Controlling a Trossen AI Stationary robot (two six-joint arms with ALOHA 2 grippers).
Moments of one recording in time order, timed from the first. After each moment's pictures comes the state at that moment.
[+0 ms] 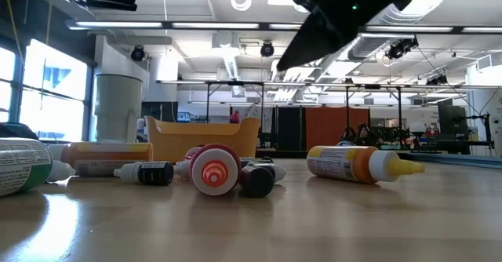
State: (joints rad) left arm -0.54 0.57 0.59 -0.37 -0.95 -0.08; right arm -0.02 1.46 0.91 -0.05 0.14 -0.15
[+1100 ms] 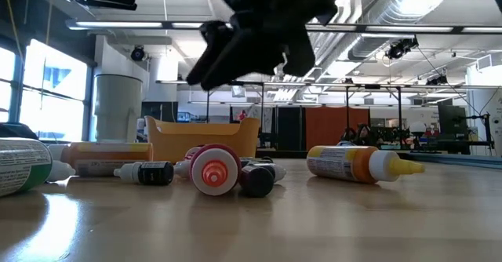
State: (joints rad) left arm -0.54 0.57 0.59 -0.37 -0.95 -0.06; right arm 0.08 1.96 1.38 -0.14 -0.20 -0.64
